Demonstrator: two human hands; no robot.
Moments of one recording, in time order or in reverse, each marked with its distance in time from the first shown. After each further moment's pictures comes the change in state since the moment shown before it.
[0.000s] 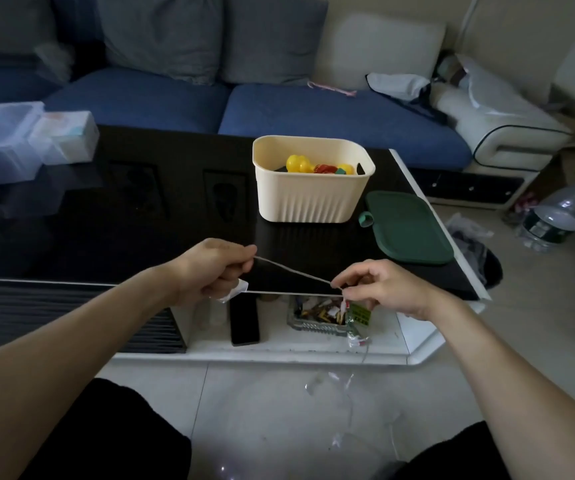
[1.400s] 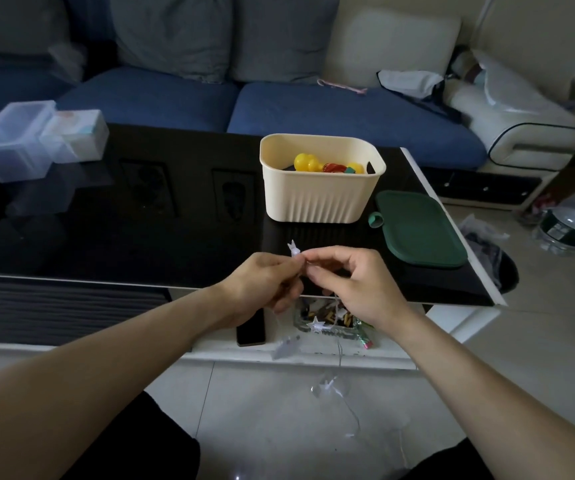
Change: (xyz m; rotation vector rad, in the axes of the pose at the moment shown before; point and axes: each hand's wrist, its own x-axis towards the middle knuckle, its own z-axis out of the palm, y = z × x) left_hand 0.007 -0.004 0.063 -0.036 -0.015 0.150; right_hand 0.006 -0.038 0.057 0.215 0.308 -0.360
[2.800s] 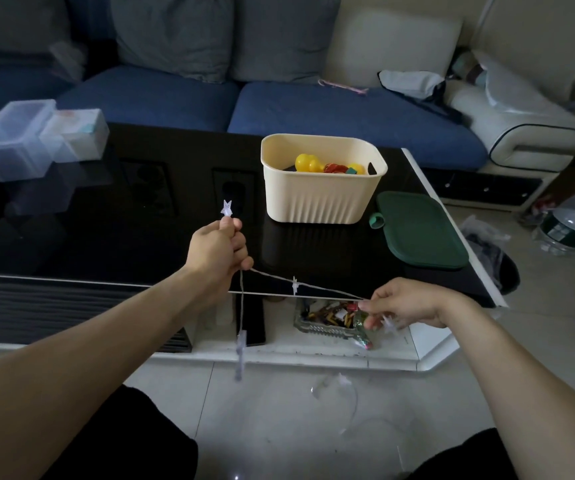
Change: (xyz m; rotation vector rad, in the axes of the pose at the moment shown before) left_hand 0.010 0.010 -0.037 -0.438 0.572 0.081; right_hand 0.013 0.060 -0.084 -0.333 -0.448 0.720
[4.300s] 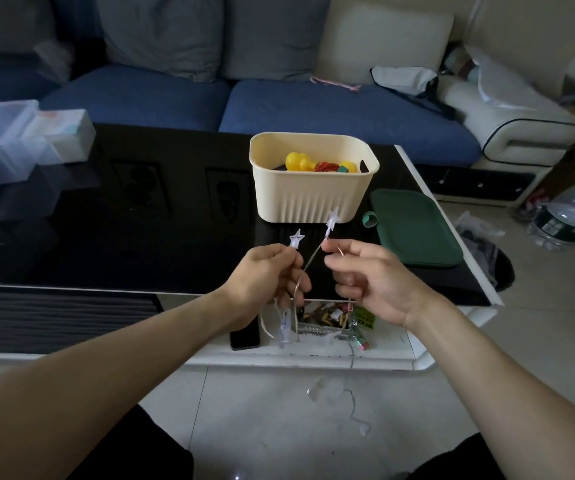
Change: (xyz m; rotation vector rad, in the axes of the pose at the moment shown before) left_hand -0.026 -0.023 0.041 0.329 -0.436 -0.060; right_hand -0.020 -0.062 0.037 0.897 0.096 -0.447
